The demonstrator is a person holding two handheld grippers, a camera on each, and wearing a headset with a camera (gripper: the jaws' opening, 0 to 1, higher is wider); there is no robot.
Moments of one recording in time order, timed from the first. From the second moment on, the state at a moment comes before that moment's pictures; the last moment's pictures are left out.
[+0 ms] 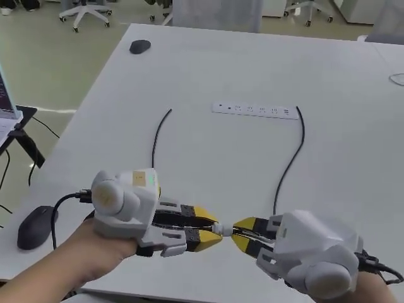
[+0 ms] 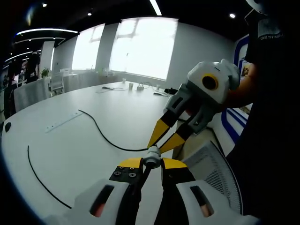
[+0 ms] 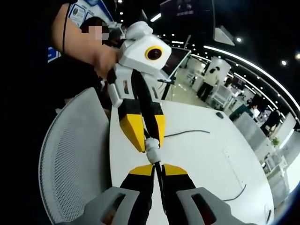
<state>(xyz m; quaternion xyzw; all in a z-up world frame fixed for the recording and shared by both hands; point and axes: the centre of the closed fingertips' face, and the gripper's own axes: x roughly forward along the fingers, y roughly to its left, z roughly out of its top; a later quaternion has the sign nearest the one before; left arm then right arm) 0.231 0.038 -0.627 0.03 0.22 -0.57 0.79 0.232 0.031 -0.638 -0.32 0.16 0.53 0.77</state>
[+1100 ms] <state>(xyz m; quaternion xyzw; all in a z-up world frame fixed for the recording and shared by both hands) 0.235 0.038 -0.629 0.02 0.22 -0.56 0.80 0.246 0.006 -0.655 -0.29 0.21 0.50 0.79</state>
